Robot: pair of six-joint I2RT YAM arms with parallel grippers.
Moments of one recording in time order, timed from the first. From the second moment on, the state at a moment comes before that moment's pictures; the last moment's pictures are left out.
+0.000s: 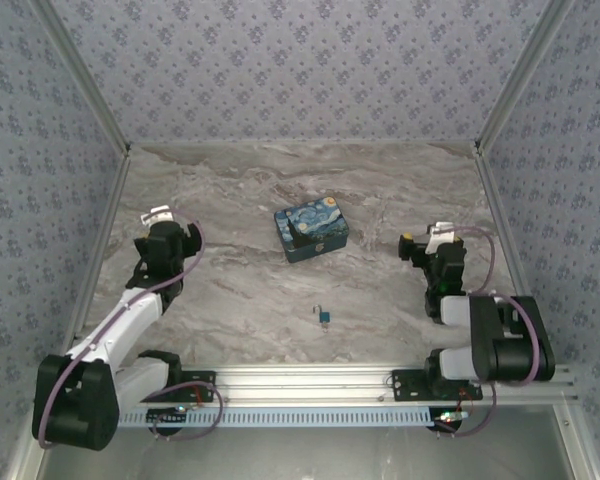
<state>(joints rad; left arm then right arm) -0.19 1.05 0.50 0.02 -0.43 -0.27 -0.02 1.39 0.21 0.86 0.05 0.00</state>
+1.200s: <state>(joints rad) -0.17 1.41 0.20 0.92 -0.30 0.08 -0.05 1.51 0.38 0.75 0.02 -0.01</state>
